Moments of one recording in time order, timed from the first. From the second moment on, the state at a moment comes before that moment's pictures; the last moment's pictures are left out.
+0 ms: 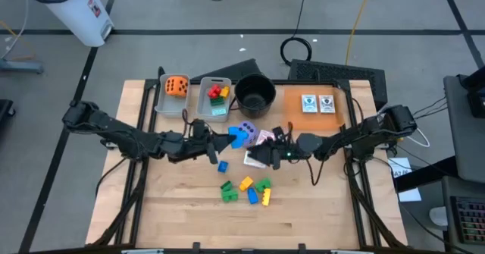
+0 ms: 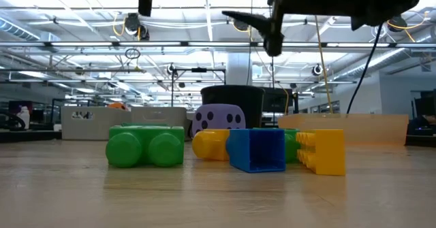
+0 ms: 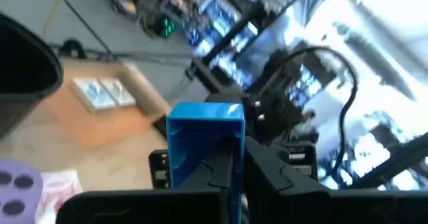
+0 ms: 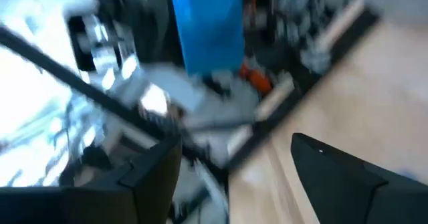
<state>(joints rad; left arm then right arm) -0.29 1.29 0.78 0.56 -0.58 -0.77 0.18 1.54 0.66 0.99 0.13 0.95</state>
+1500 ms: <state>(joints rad) -0.21 1.51 0.89 0.83 -0.44 -0.73 0.19 1.54 0.66 1.24 0.24 0.75</state>
